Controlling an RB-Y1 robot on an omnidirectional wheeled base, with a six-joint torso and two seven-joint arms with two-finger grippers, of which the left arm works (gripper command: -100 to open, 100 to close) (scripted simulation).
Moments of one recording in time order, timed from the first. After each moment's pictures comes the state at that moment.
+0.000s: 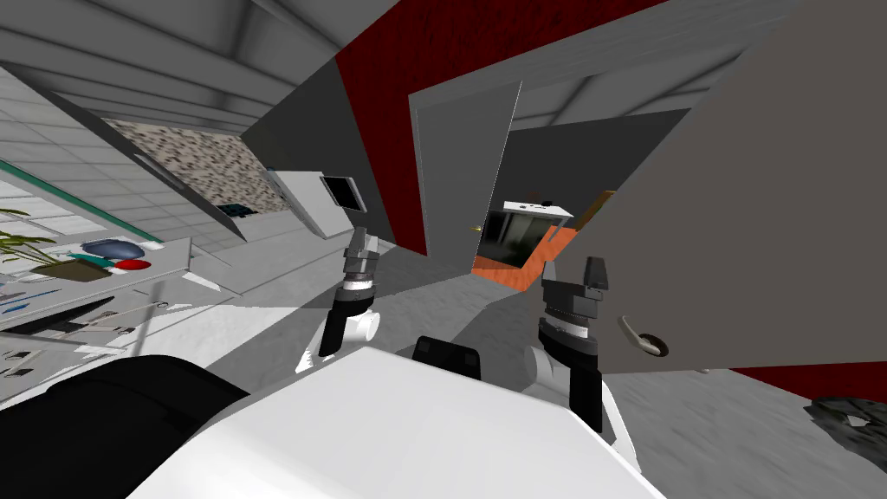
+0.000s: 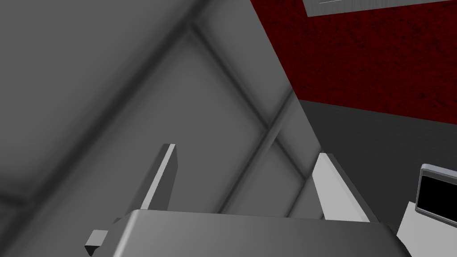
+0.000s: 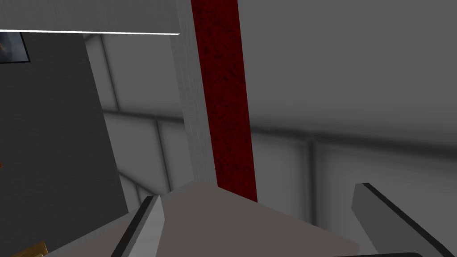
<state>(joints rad) 0.52 0.03 0.07 -2.35 -0.05 -0.46 -0.13</state>
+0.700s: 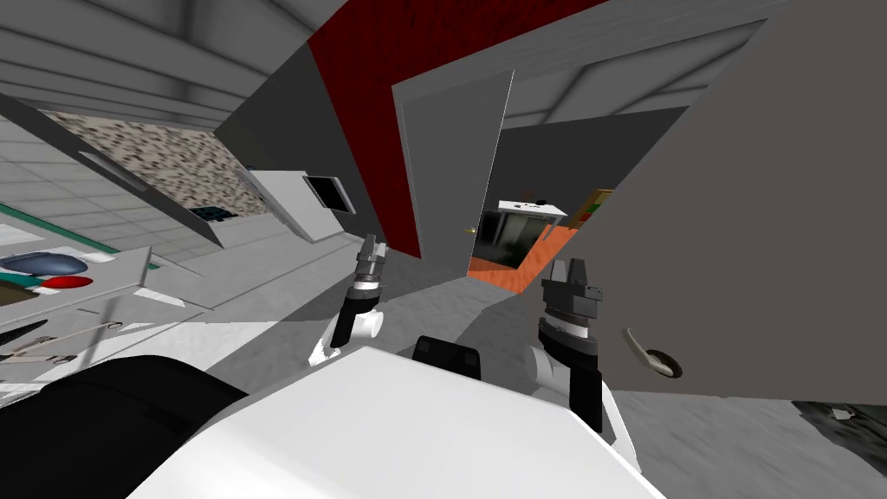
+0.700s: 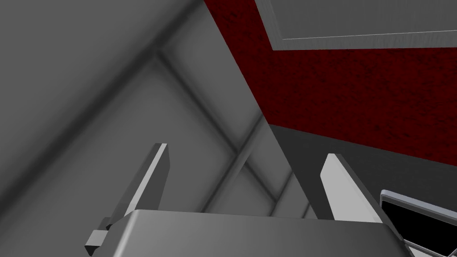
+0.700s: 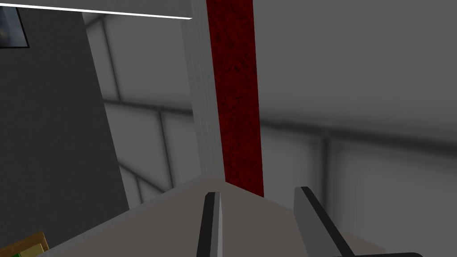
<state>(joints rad) 0.48 0.06 0.08 -2.22 -0.03 -0.49 -0.10</state>
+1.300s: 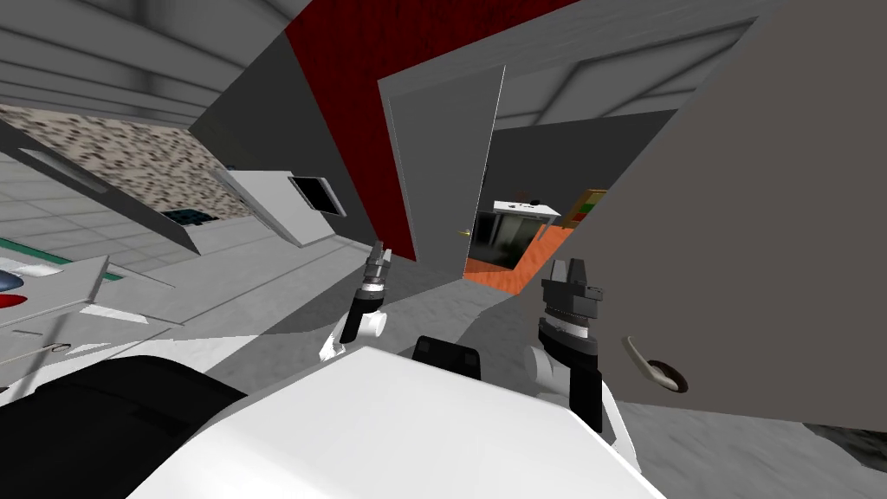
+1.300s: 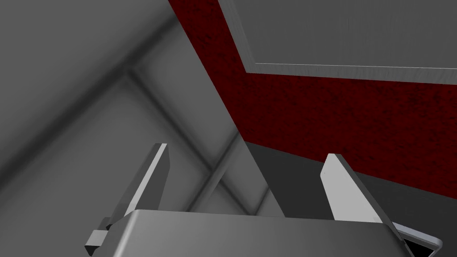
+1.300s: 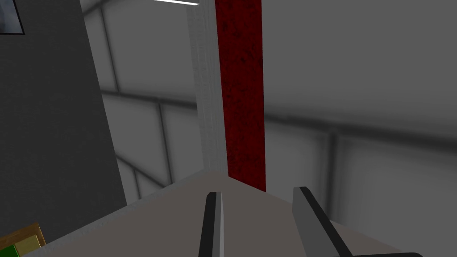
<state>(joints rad) 0.44 0.08 0.07 -2.09 -0.03 -0.53 -0.07</state>
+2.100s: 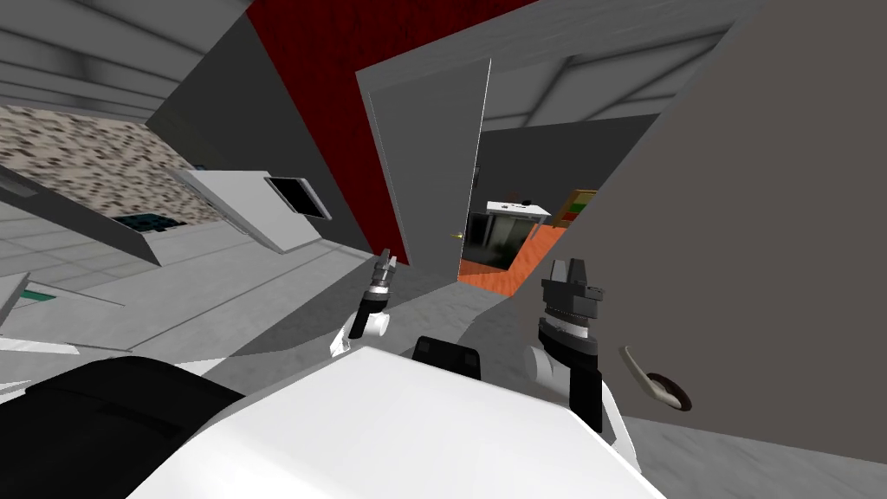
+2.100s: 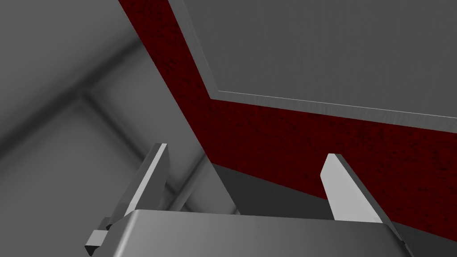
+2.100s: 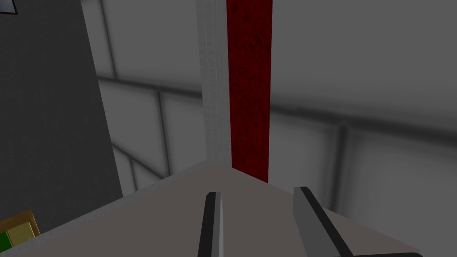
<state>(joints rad) 0.39 0.11 0.07 -1.90 -0.01 -0.57 -0.03</state>
